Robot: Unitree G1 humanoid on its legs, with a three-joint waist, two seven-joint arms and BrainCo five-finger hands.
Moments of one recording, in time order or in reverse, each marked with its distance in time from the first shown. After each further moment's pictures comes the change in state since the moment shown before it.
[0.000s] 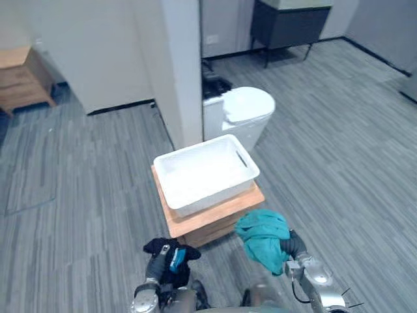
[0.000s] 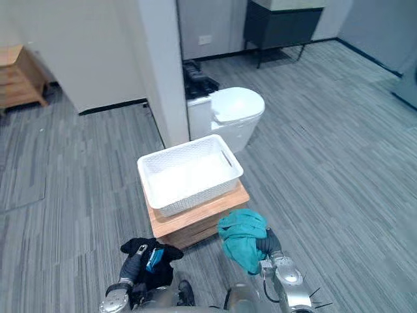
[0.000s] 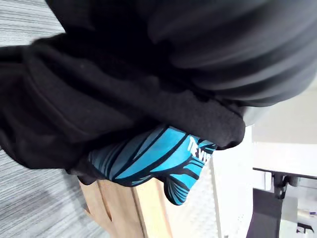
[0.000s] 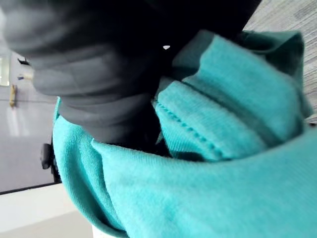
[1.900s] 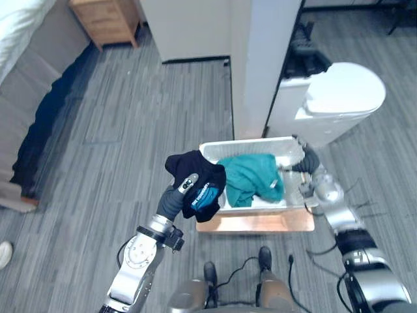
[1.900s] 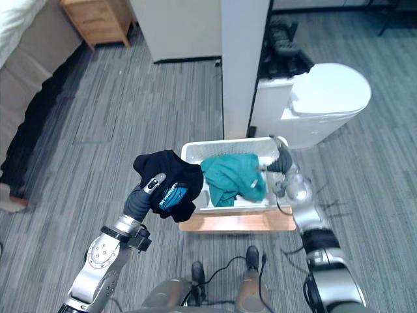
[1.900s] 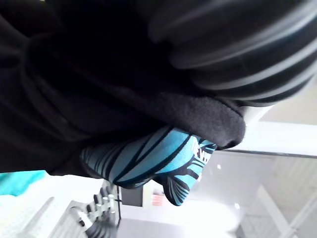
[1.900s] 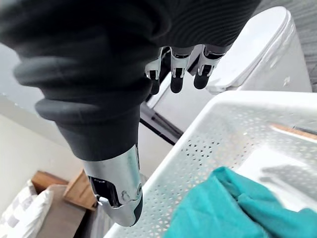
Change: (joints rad) left arm -0.100 0.124 -0.103 -0.823 -0.193 -0.036 -0.225; right arm -0.318 -0.225 0.058 -0.113 -0.525 0.100 -0.127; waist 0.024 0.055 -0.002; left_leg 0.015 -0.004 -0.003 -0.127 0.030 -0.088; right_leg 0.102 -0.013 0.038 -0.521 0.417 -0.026
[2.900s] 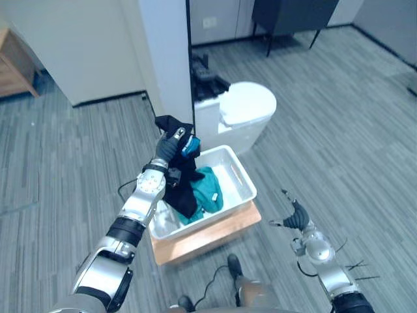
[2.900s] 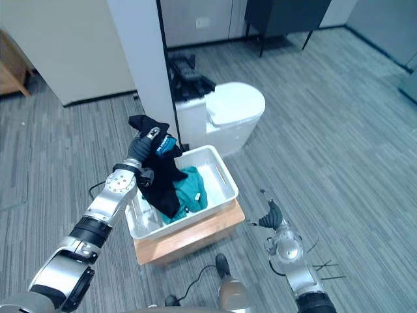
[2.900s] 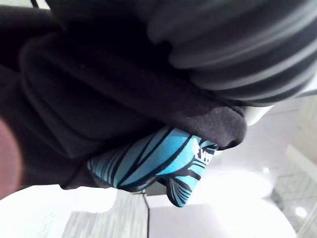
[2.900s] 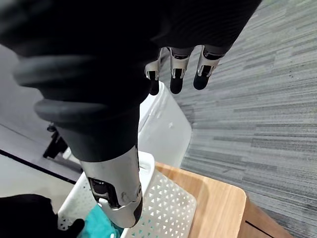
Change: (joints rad) left arm -0.632 0.009 -0.139 0.796 0.144 0.166 0.240; right arm 0.115 0.062 0.042 -0.086 0.043 0.037 0.003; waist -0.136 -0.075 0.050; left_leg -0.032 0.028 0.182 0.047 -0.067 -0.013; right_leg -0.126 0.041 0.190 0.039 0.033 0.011
